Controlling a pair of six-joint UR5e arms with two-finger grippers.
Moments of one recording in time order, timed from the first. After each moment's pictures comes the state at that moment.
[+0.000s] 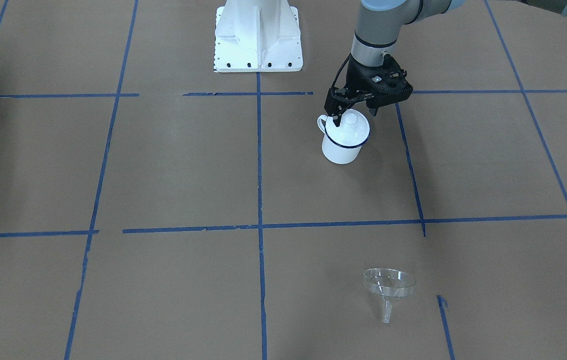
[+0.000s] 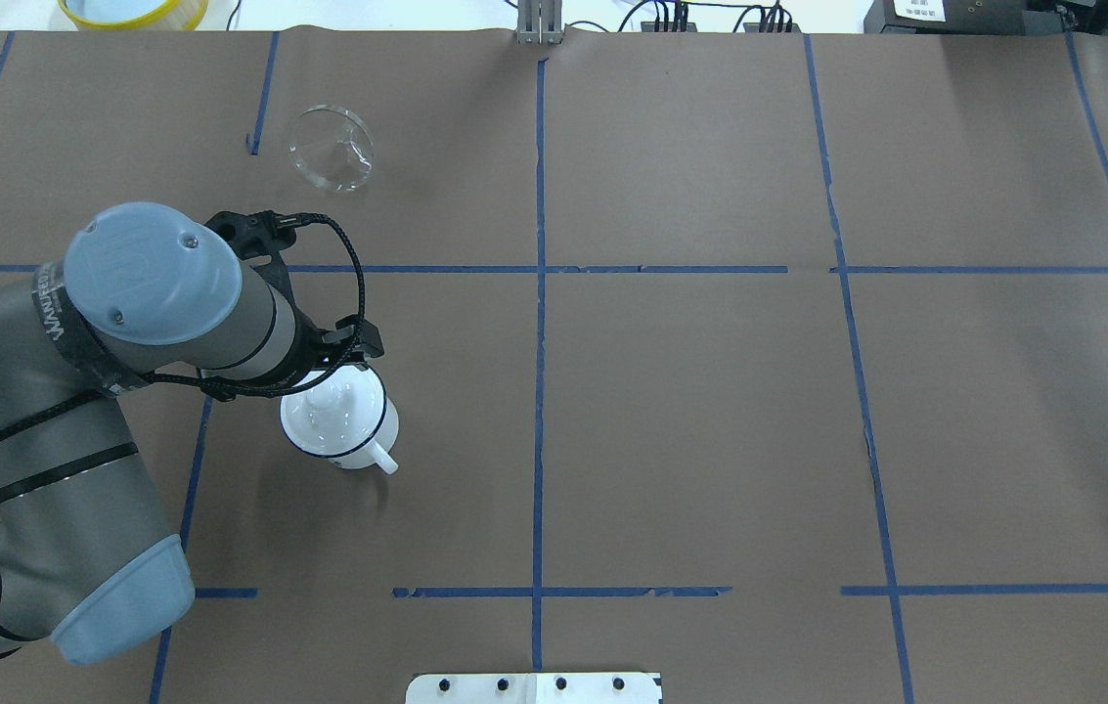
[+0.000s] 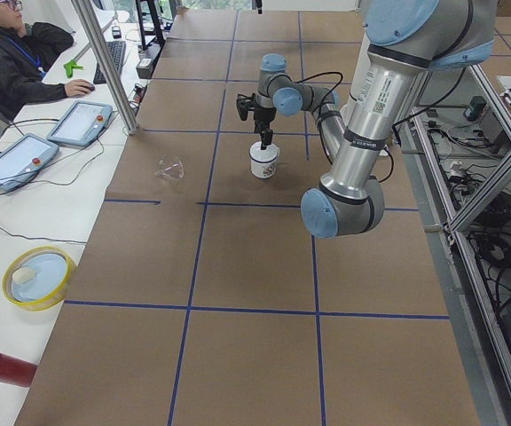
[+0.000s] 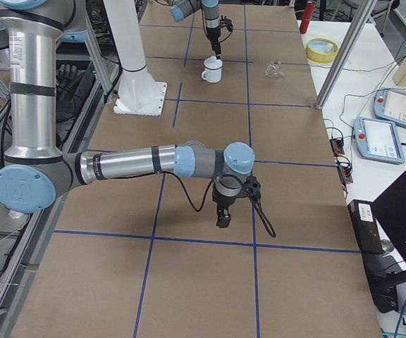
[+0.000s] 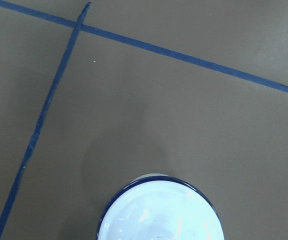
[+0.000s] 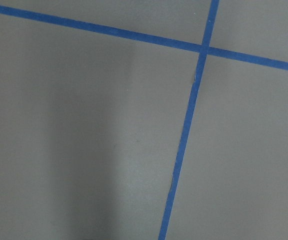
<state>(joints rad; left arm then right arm) -0.56 -2.01 -2.04 -1.43 -1.81 -1.47 1.45 -1.63 1.79 -1.79 2.31 -0.13</state>
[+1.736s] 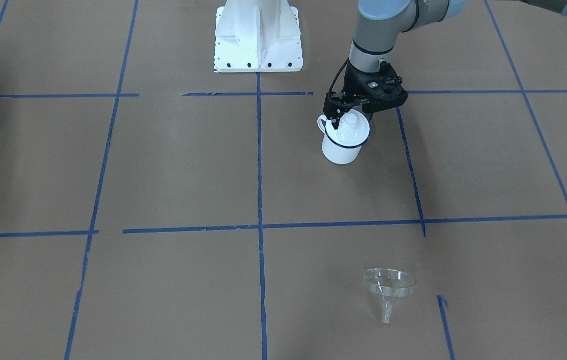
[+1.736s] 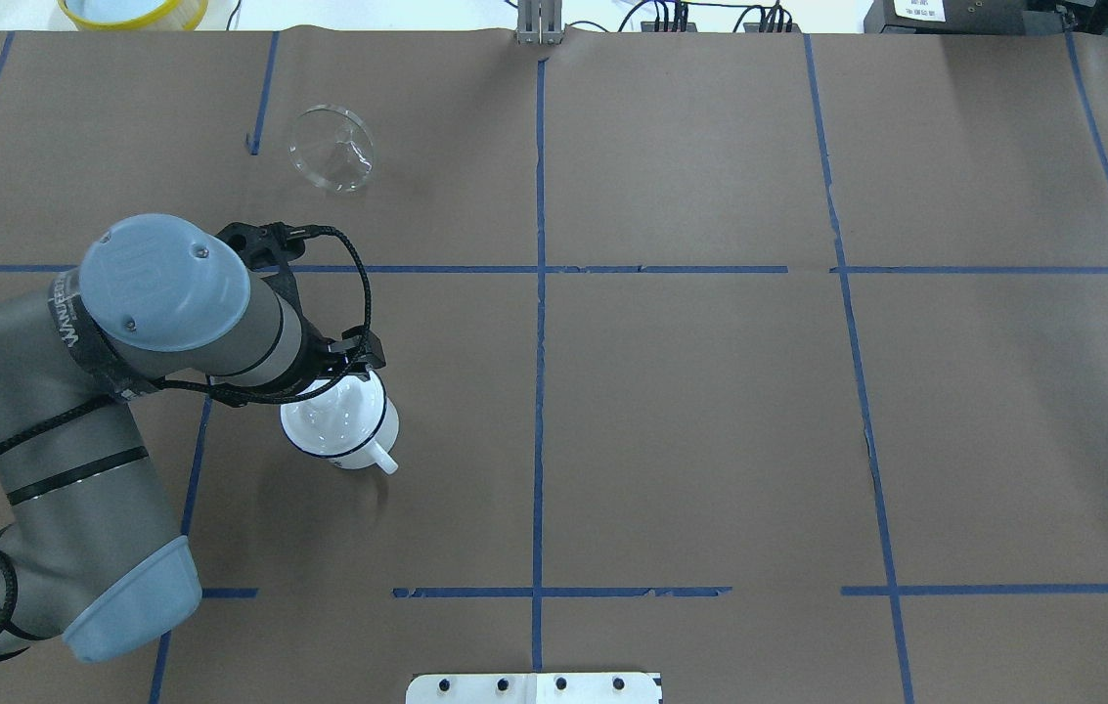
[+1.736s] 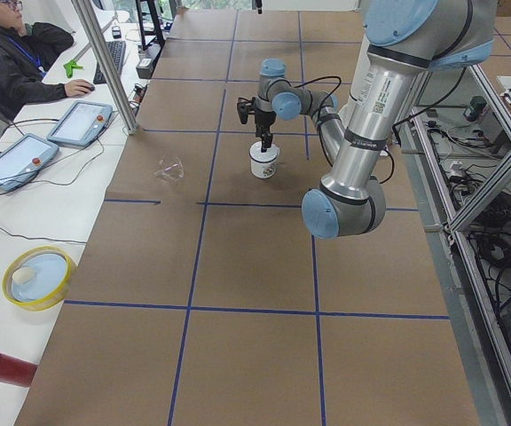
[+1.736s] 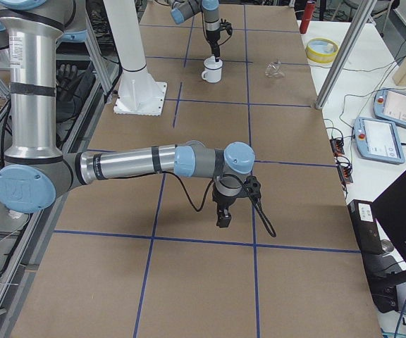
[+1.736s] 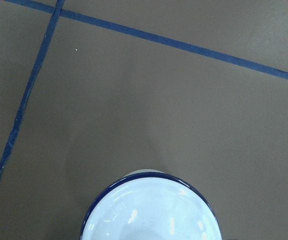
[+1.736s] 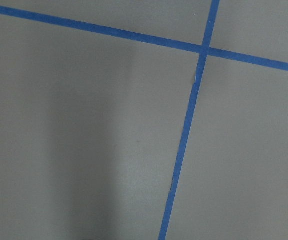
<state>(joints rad) -0.55 -2.00 -2.02 -1.45 -1.82 -1.45 1.45 -1.63 1.79 -1.79 2.31 -0.13</state>
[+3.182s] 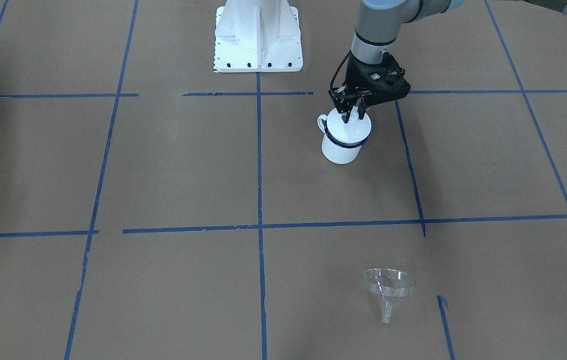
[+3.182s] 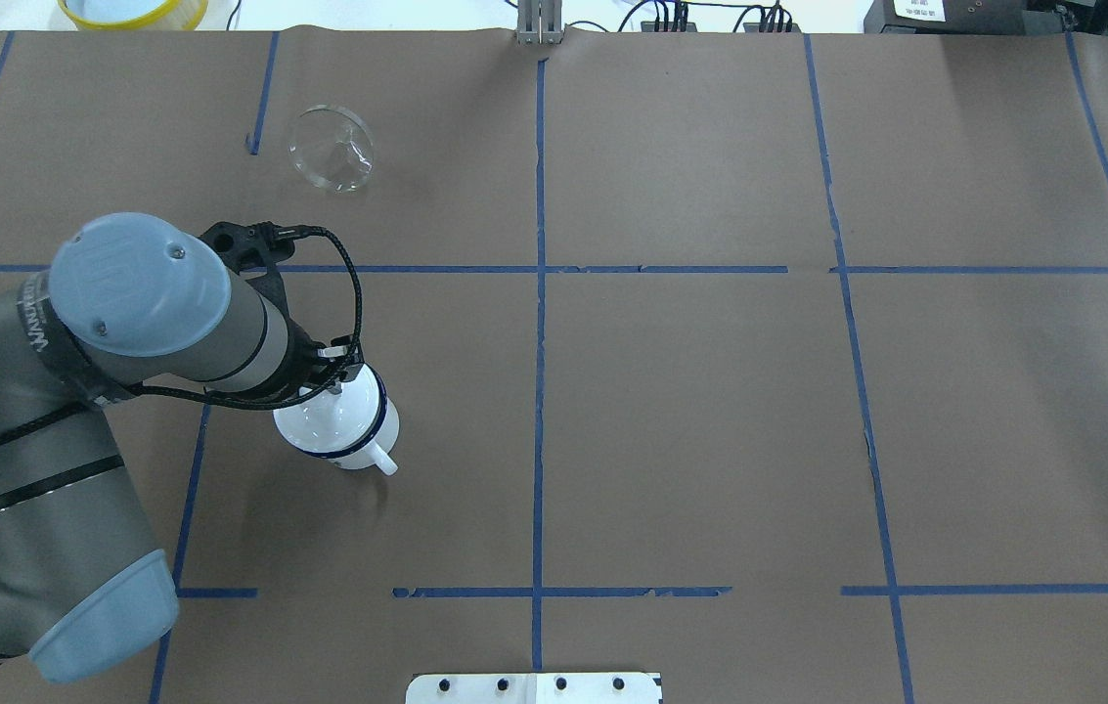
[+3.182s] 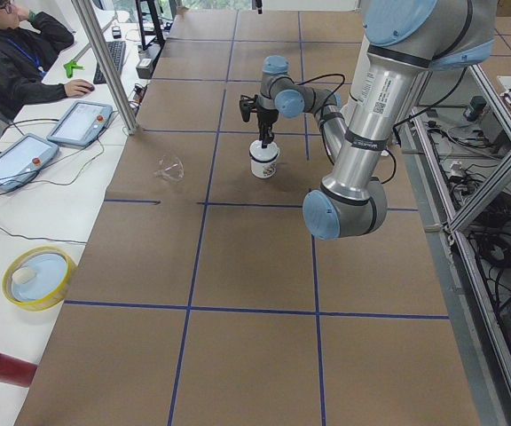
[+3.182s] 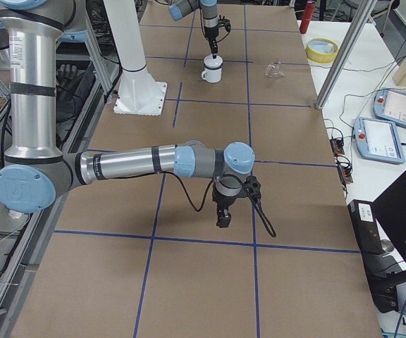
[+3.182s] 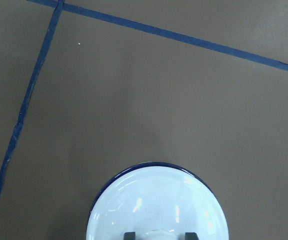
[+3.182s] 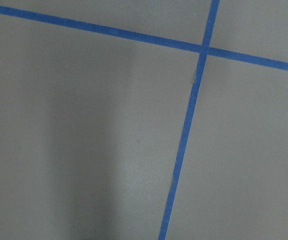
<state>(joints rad) -0.56 -1.99 -2.10 -1.39 -1.83 -1.42 1.45 -1.63 1.79 -1.79 2.31 -0.13</state>
